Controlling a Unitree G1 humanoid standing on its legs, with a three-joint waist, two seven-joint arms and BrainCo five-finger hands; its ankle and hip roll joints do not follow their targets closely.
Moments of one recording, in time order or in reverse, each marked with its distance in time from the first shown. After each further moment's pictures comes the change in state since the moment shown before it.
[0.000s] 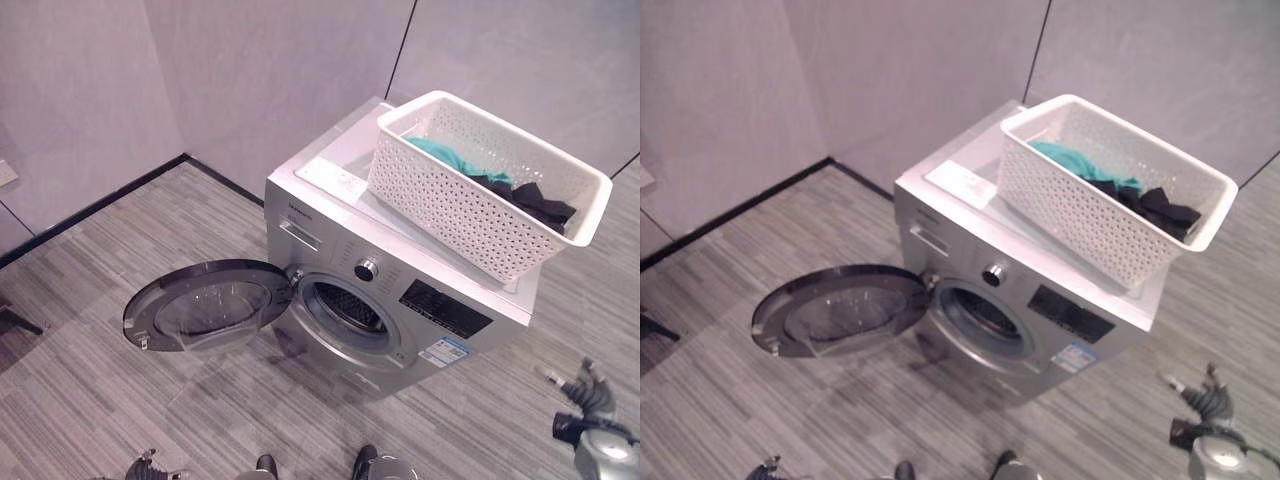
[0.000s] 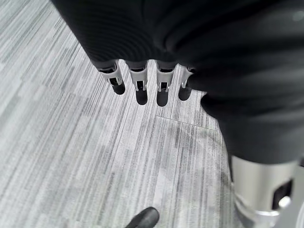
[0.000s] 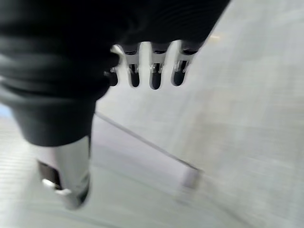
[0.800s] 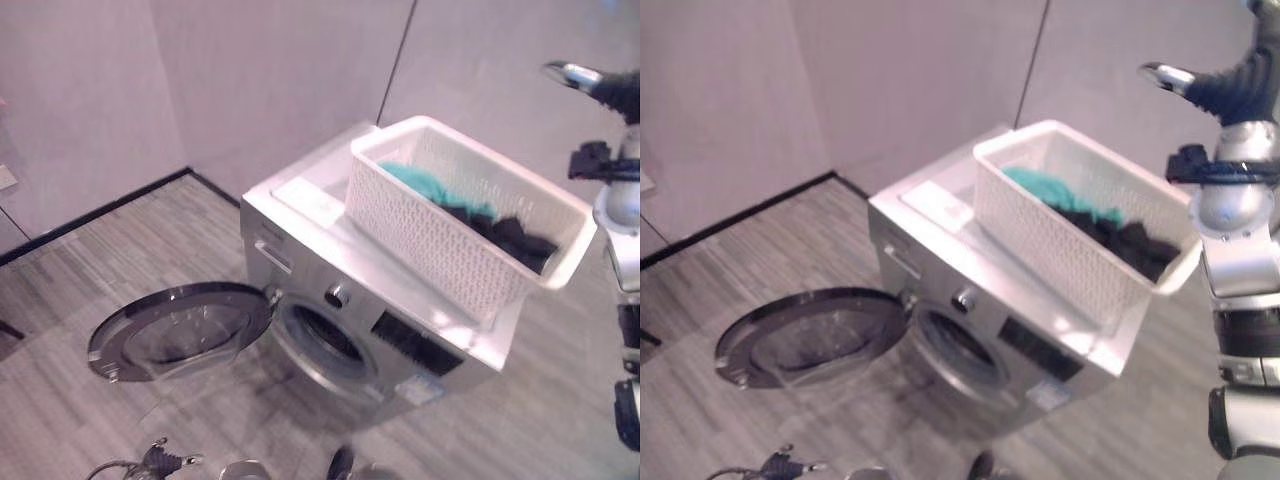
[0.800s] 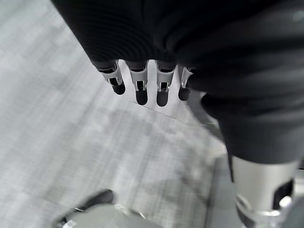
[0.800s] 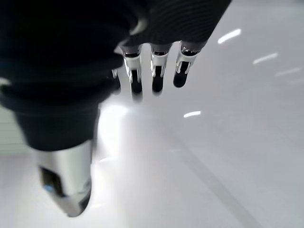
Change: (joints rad) left arm -0.136 -0.045 -0.087 0.152 -0.081 -0.042 0.075; right arm -1.141 -0.361 0.566 -0.236 -0.140 -0.094 -0.192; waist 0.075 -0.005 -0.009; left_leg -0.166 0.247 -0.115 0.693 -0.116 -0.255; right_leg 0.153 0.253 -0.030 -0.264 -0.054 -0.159
